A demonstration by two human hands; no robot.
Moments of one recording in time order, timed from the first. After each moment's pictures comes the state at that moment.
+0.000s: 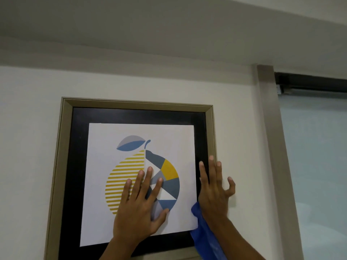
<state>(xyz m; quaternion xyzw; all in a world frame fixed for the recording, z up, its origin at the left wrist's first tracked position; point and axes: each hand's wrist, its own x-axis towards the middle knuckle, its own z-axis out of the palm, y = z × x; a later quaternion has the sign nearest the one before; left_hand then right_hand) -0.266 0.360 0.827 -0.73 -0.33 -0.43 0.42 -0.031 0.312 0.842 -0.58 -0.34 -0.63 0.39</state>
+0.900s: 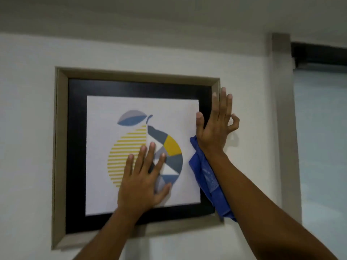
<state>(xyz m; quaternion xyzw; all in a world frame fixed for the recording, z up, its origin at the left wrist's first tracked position) -0.263 0.364 0.819 -0.70 -0.32 -0.46 0.45 -0.045 0.315 0.954 -0.45 -0.40 -0.52 0.60</state>
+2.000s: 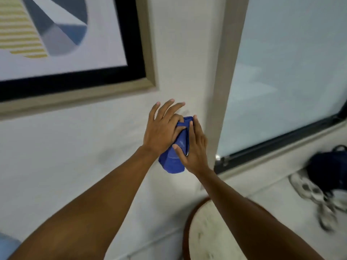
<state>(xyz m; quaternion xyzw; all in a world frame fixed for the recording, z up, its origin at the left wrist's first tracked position) -0.085 0.230 0.611 -0.88 -0.17 -0.41 0.16 0.026 0.153 0.524 -0.63 -0.57 -0.16 0.50</state>
